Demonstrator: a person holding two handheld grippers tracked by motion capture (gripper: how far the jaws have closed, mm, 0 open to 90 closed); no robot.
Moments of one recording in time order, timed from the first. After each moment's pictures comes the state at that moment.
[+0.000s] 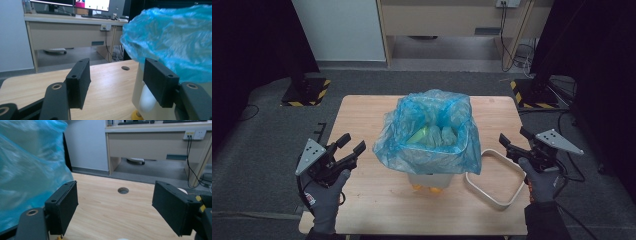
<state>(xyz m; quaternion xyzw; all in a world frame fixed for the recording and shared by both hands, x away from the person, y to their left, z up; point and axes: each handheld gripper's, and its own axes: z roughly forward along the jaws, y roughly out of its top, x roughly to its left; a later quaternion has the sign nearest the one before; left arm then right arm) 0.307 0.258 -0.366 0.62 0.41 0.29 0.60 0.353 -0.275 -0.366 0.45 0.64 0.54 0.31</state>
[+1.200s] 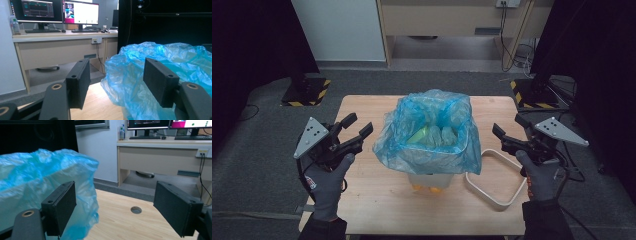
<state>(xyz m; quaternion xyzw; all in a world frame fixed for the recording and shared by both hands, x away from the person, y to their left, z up) 0.318 0.233 -0.308 0.63 0.37 0.30 0.61 0.346 -0.248 -0.315 0.41 0.64 0.58 0.31</state>
